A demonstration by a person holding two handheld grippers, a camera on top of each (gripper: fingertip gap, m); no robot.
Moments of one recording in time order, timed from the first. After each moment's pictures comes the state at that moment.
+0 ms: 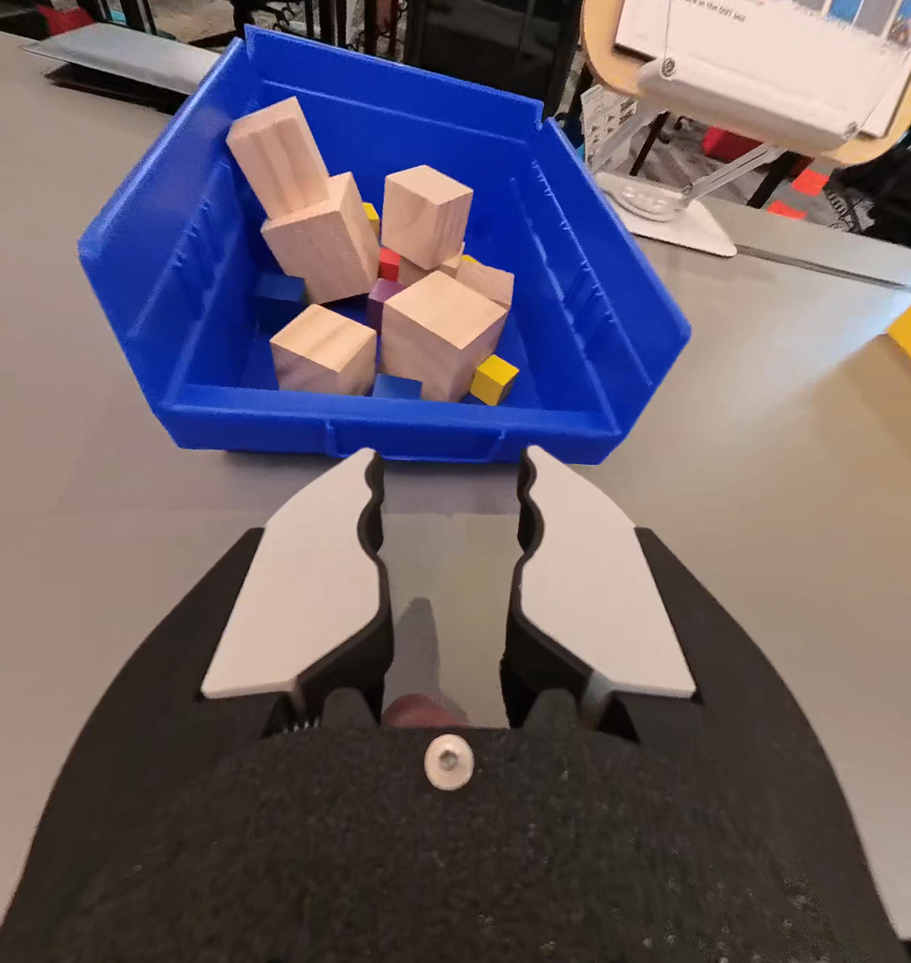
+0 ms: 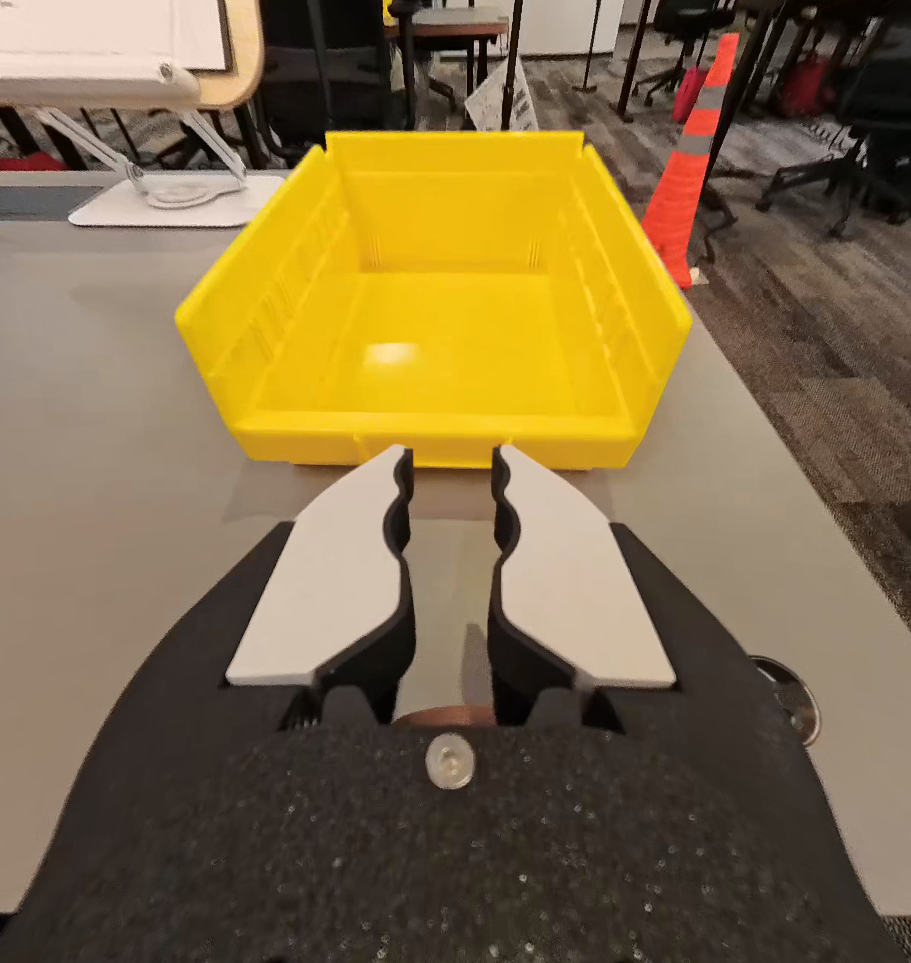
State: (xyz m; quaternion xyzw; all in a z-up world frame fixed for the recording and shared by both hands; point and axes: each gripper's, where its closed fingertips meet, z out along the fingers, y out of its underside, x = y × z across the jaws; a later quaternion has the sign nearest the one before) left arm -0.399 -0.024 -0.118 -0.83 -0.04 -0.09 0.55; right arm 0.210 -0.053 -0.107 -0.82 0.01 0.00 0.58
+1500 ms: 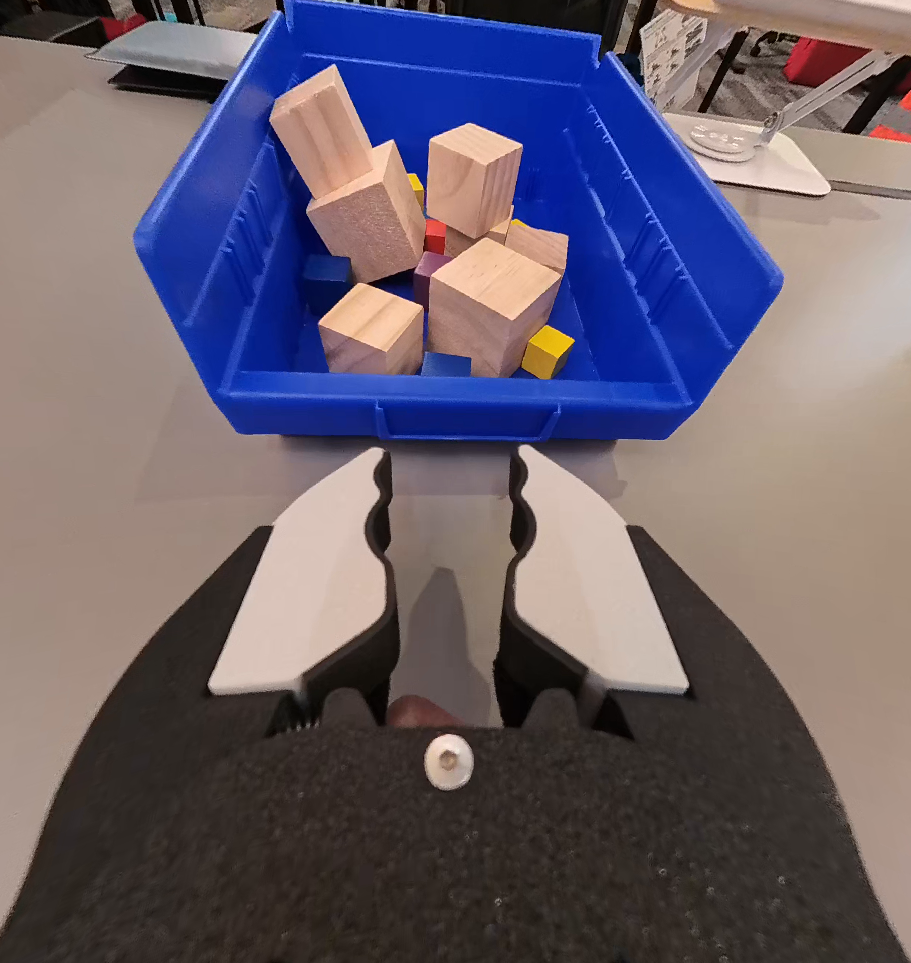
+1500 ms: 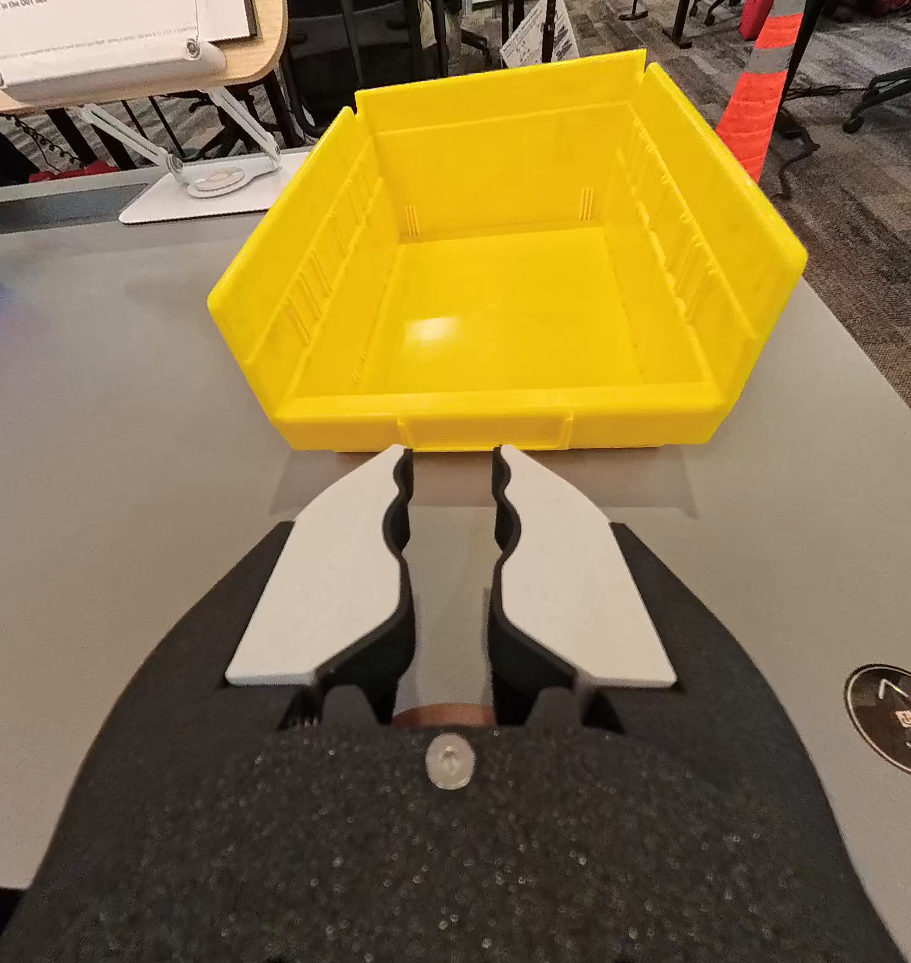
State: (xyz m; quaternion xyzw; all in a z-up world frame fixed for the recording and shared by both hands) left arm -0.415 -0.026 -0.131 -0.85 -0.03 -0.03 0.53; right arm 0.189 -0.046 -0.122 -0.83 0.02 0.06 0.55
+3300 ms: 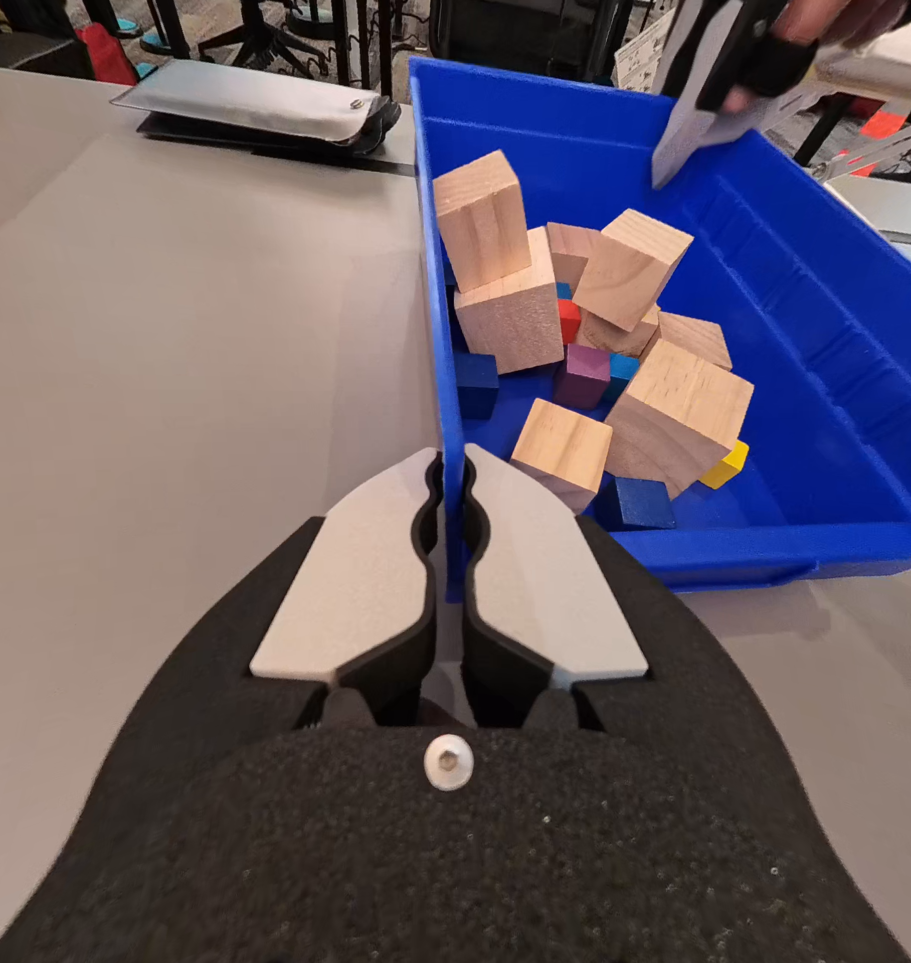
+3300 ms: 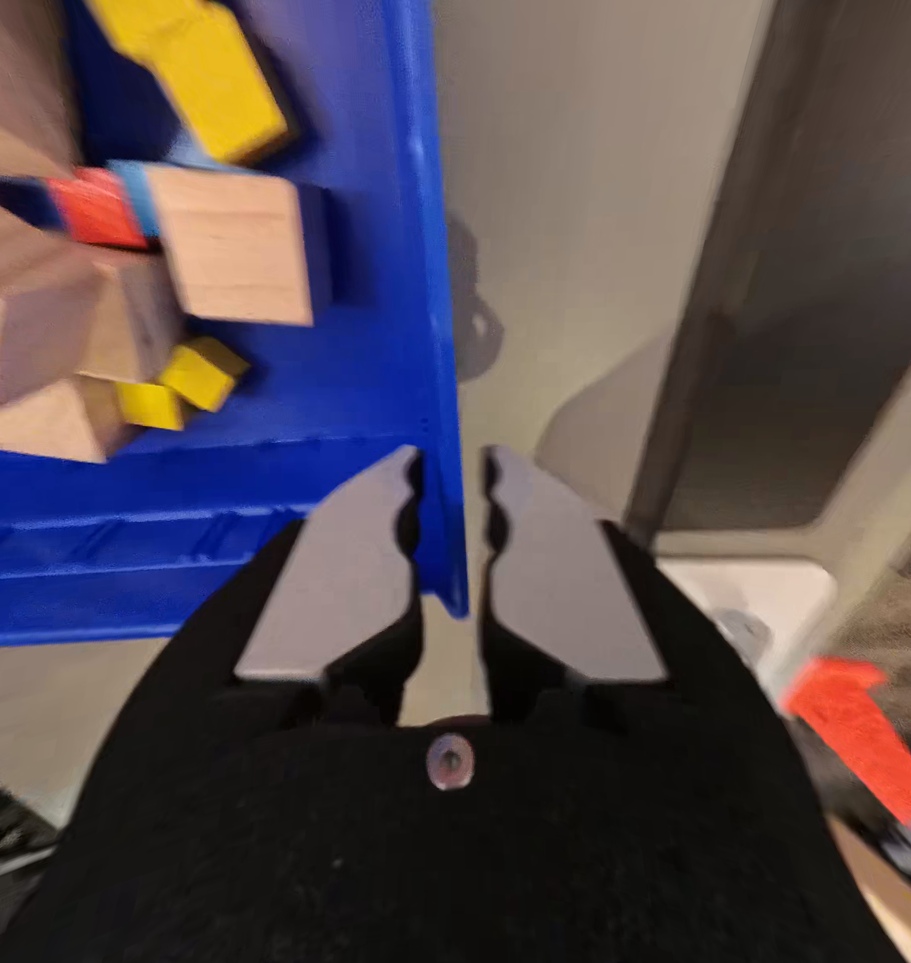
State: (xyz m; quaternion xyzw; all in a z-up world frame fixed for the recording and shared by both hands) left arm -0.508 0.049 -0.129 -0.84 -0.01 -0.06 0.54; right arm -0.352 0.299 -0.135 -0.71 -0.70 0.00 0.00
